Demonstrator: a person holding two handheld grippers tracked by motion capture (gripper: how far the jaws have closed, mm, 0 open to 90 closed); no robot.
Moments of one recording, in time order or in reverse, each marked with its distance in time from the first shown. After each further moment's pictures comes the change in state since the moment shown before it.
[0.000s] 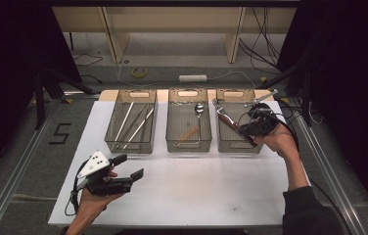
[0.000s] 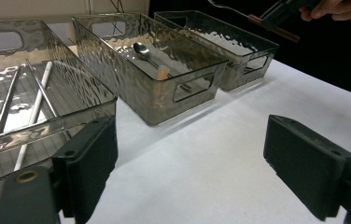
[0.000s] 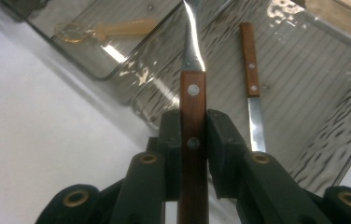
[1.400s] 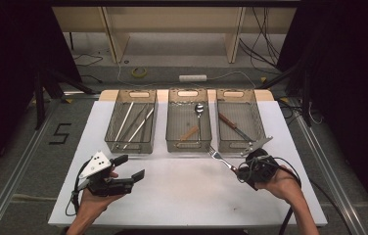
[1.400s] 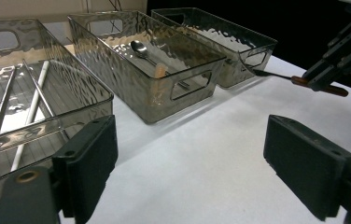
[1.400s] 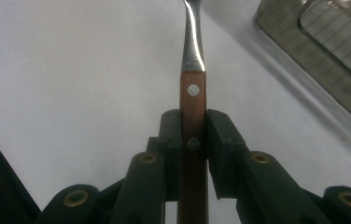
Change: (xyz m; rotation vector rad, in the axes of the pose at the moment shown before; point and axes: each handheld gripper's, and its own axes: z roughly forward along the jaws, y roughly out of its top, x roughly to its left) left arm -0.002 -0.001 0.001 0.013 -0.003 0.016; right arm 0.070 -0.092 0.004 0.102 0.095 -0.121
